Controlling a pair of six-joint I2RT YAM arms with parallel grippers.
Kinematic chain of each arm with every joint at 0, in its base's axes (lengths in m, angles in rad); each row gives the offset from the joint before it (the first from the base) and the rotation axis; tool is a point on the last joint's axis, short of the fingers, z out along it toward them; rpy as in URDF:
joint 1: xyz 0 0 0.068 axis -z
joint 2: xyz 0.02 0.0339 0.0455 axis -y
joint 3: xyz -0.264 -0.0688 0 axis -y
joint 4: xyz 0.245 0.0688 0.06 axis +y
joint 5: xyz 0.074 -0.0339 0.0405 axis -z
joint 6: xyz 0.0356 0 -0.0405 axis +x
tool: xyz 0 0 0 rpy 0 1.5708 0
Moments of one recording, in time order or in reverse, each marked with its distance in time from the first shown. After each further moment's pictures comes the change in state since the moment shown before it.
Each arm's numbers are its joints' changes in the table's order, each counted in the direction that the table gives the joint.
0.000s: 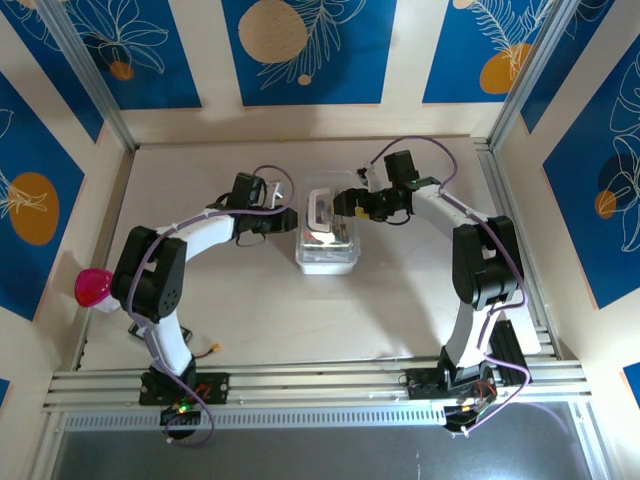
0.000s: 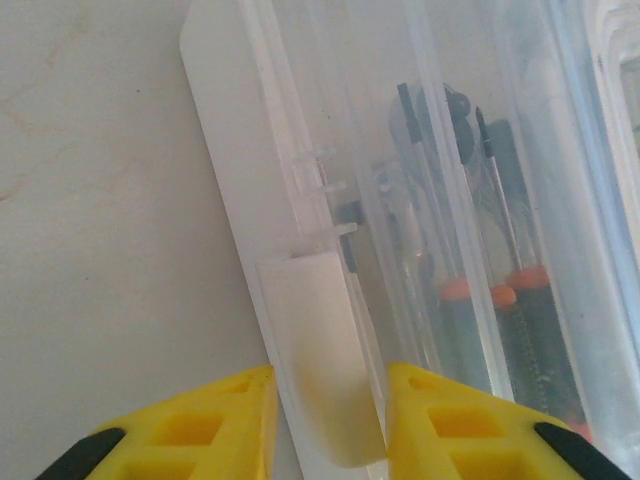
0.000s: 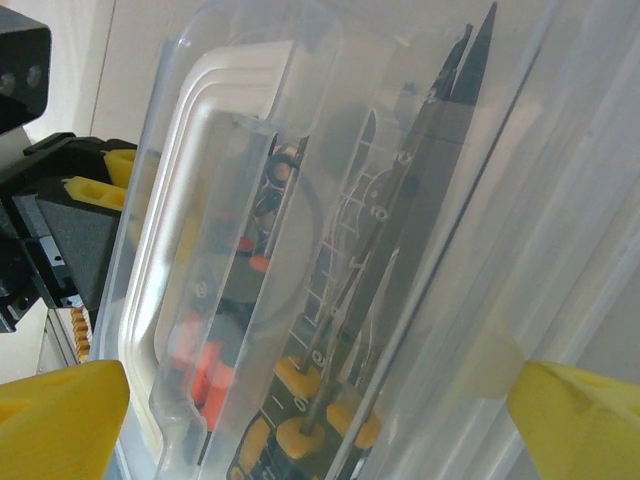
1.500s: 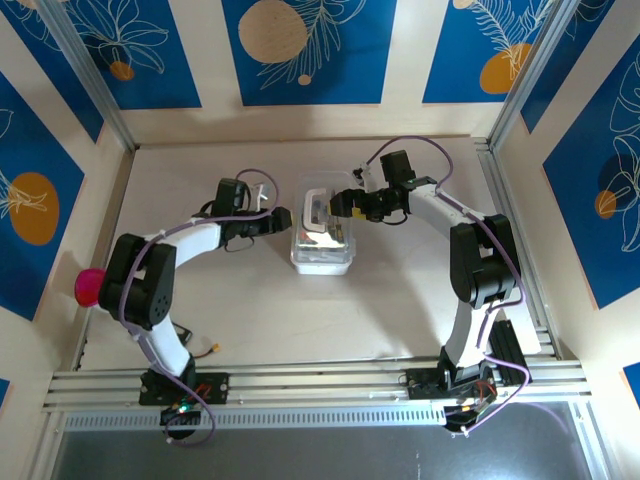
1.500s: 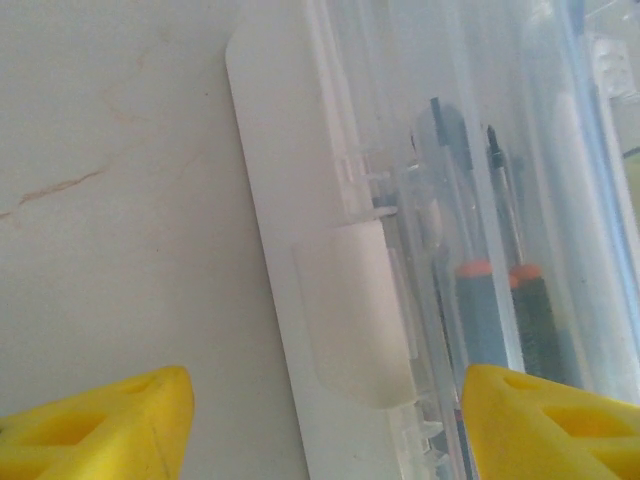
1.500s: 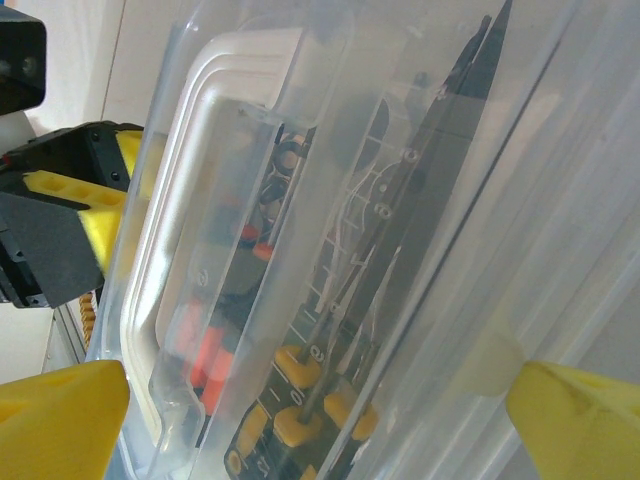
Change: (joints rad) left arm -0.070 0.077 -0.131 -0.127 0.055 -0.061; right arm -0.015 -0.018 0.015 0.002 -0.021 -0.007
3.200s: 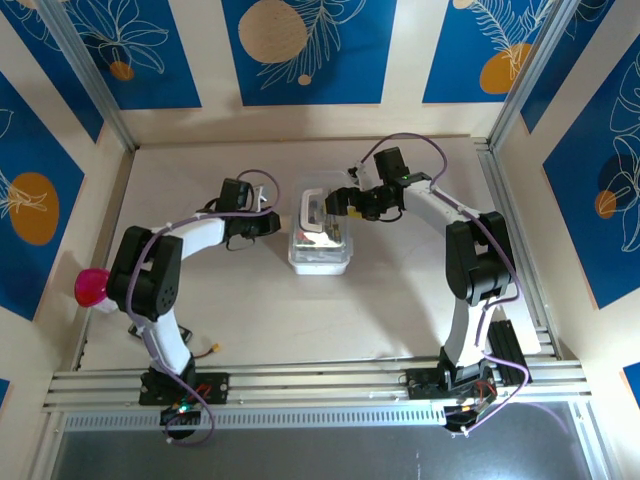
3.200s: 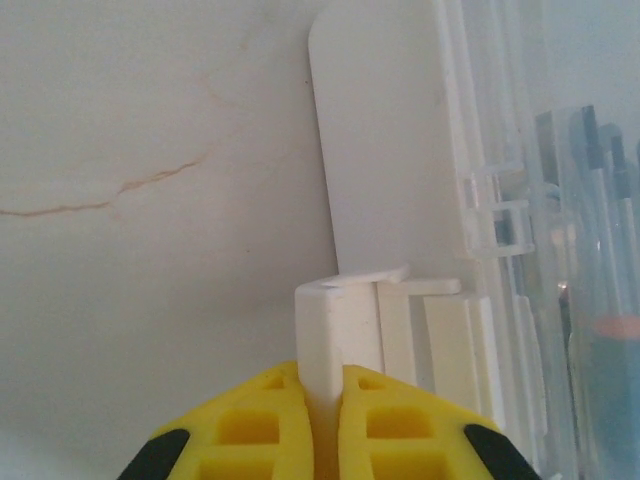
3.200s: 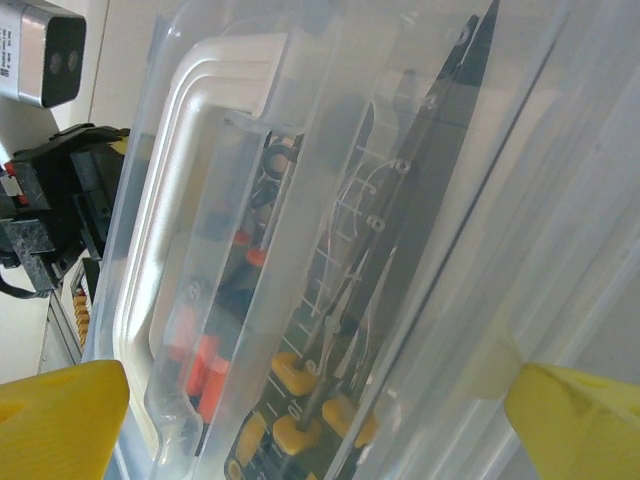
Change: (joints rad) left arm 0.000 -0.066 0.061 0.088 -0.103 0.008; right arm -0.026 -0.033 0.063 0.051 0.032 0.012
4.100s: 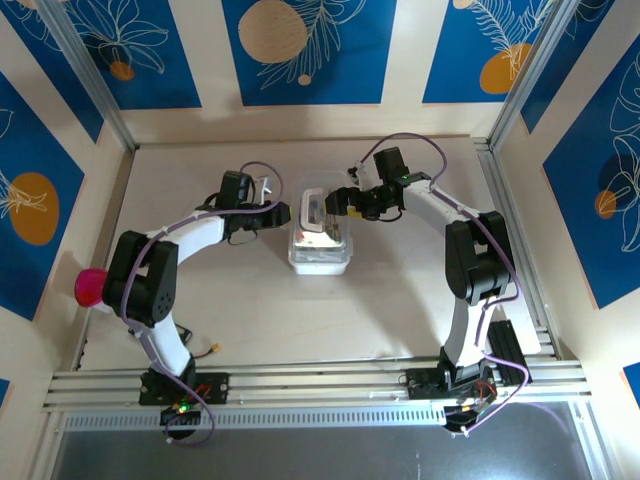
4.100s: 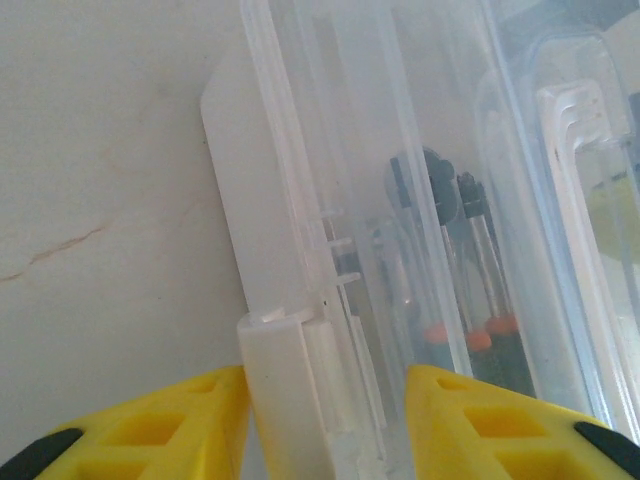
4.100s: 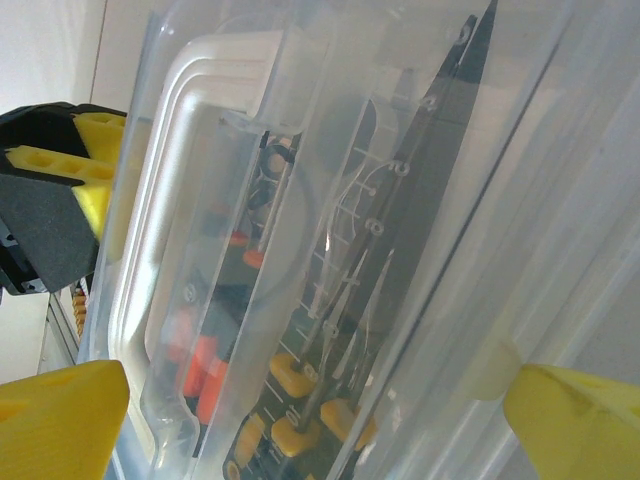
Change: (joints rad) left arm 0.031 0.041 0.024 -0.032 0.055 0.023; right arm 0.000 -0.005 0.005 0.005 0.000 0.000
